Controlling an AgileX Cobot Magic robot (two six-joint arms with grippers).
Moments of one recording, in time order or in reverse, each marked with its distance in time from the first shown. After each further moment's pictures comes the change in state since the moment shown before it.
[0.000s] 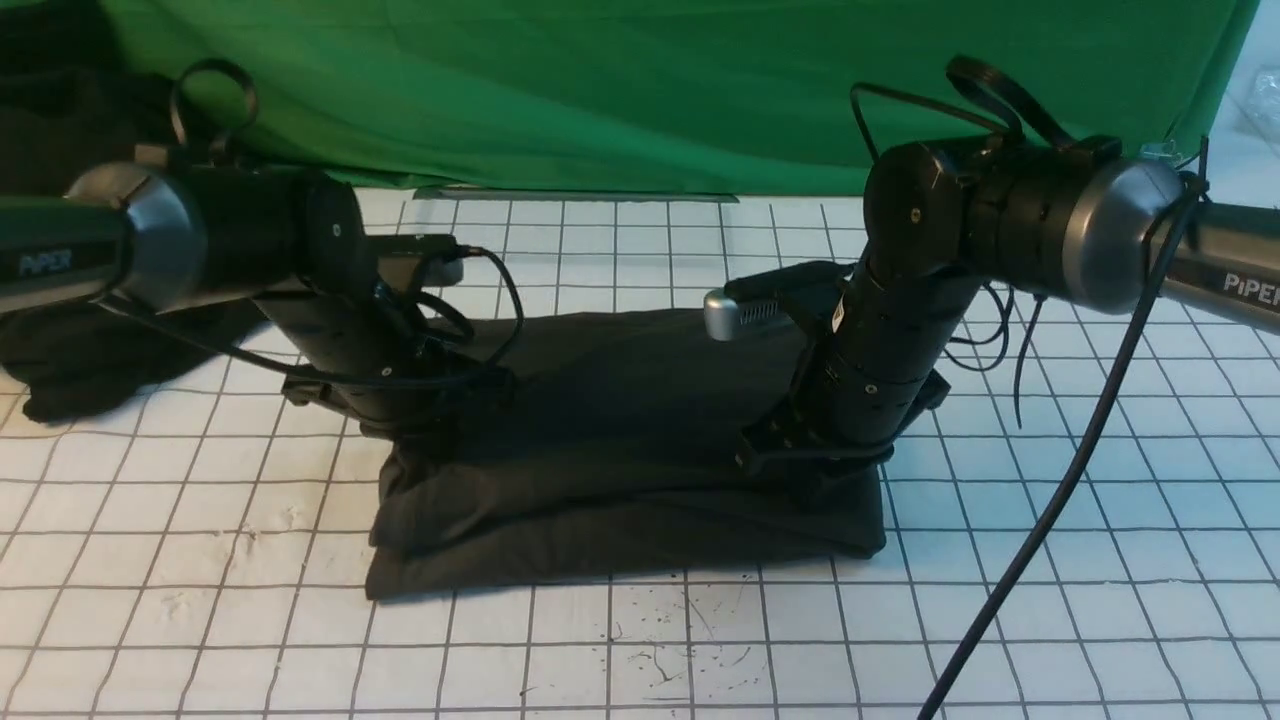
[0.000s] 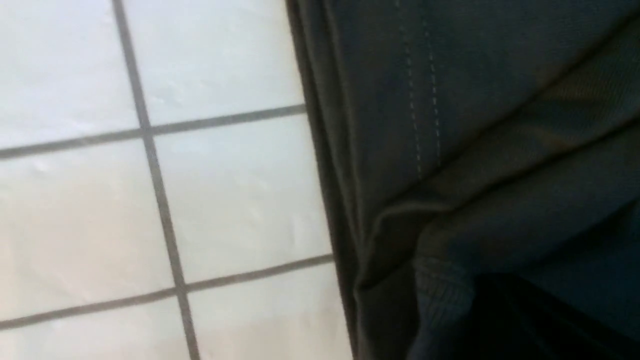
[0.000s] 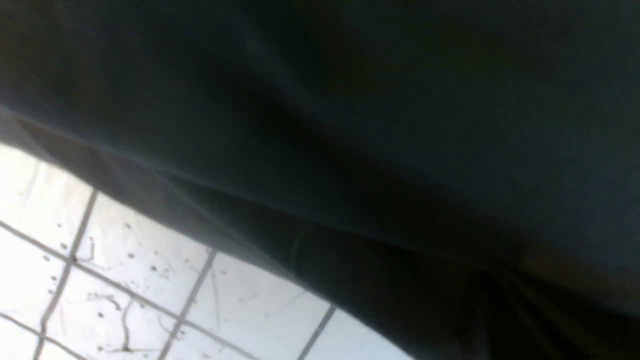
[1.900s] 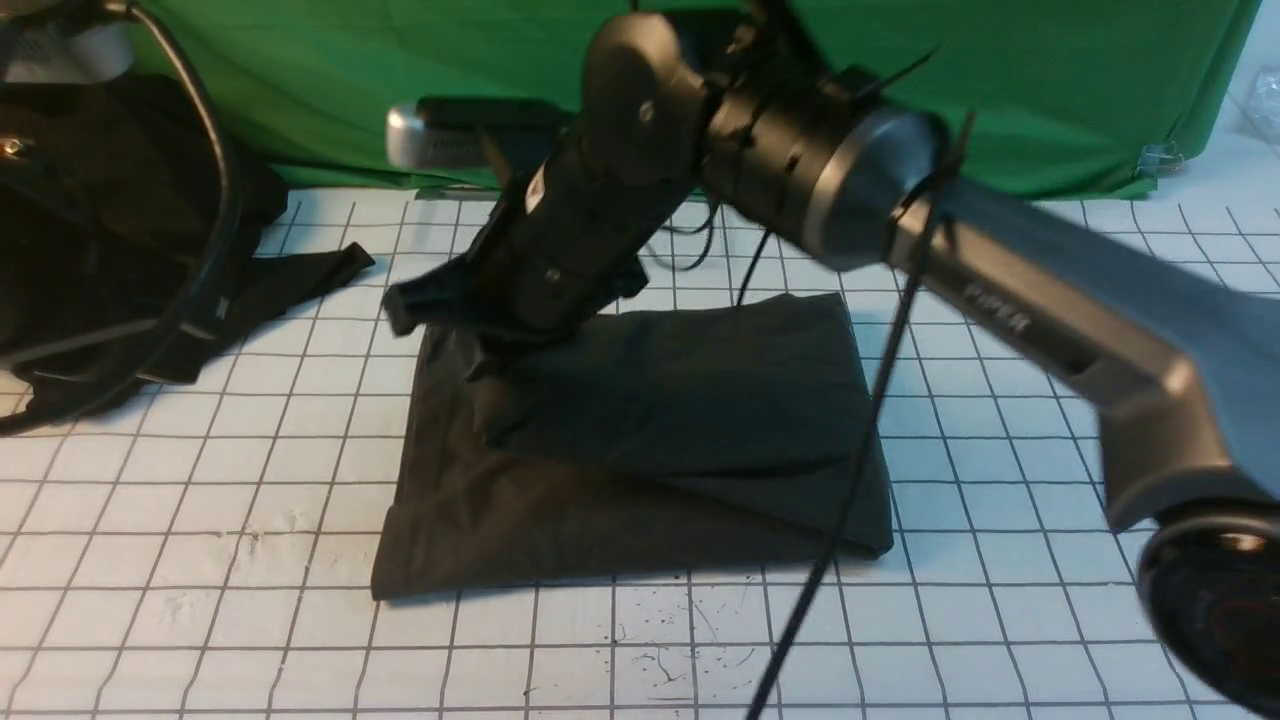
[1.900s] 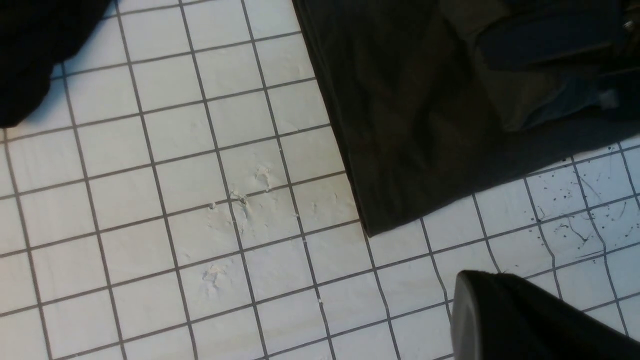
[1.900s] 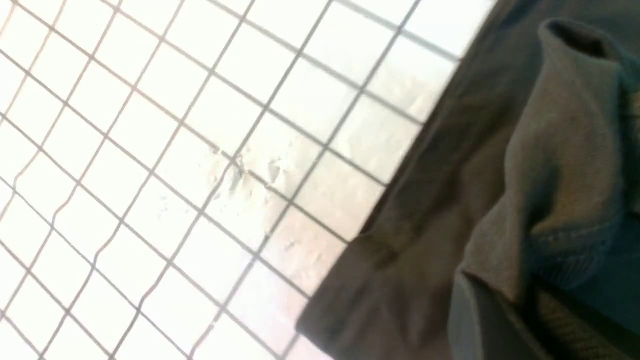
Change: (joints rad) right arm 0.279 0.226 -0.623 0.093 -0.028 0.217; left arm 0.073 -0.826 0.113 0.034 0.457 0.069
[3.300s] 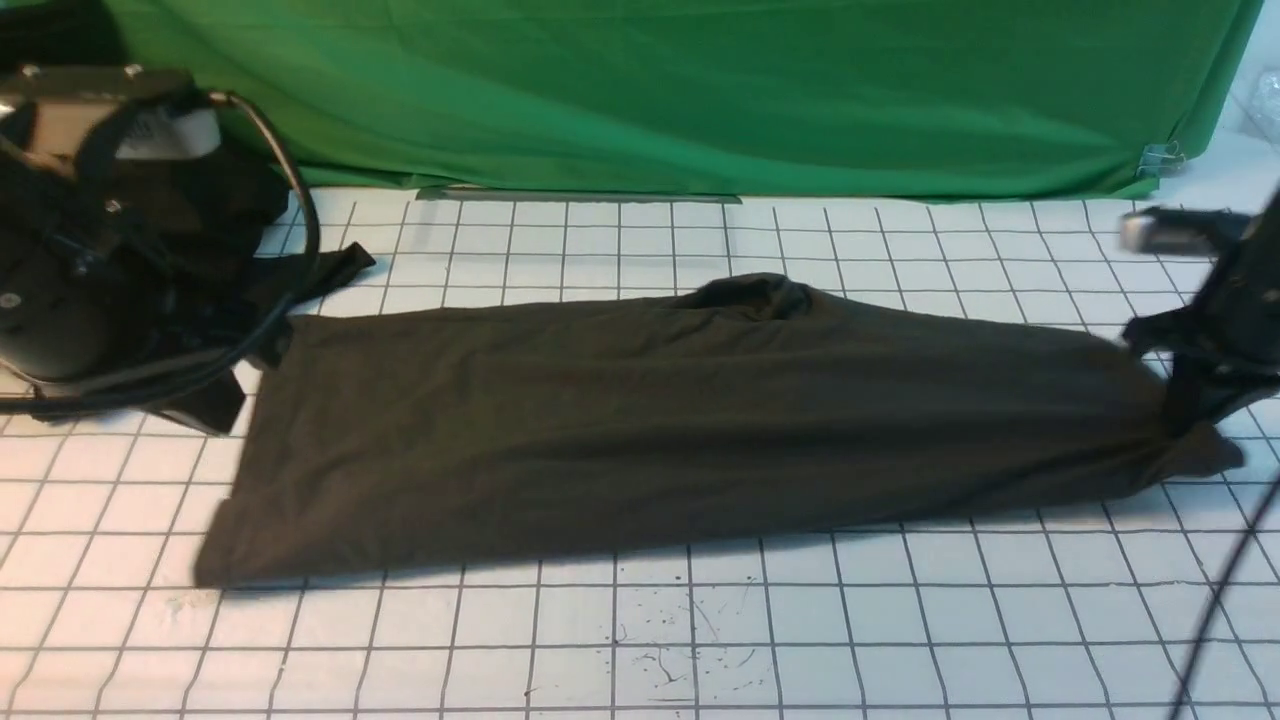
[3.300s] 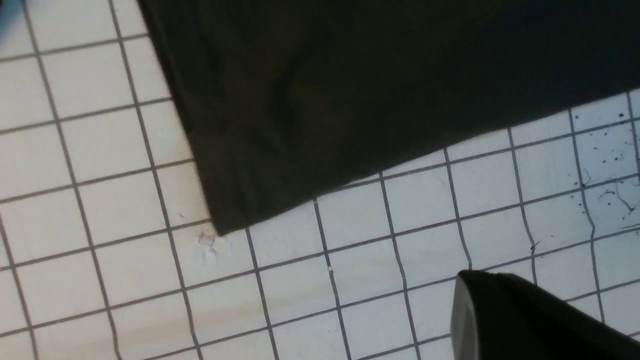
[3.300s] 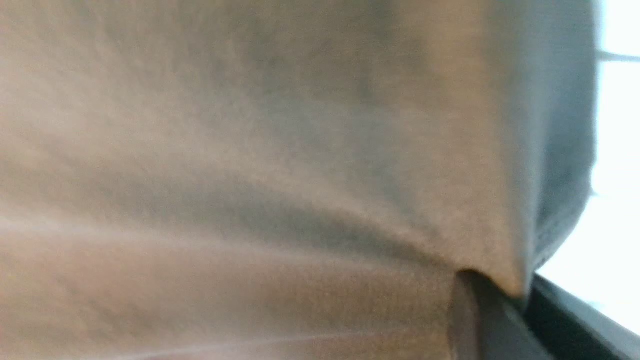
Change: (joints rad) right arm -0.926 -0.153 0.457 -0.188 0.226 -0.318; left arm 0.000 0.127 0.000 0.013 0.028 -0.018
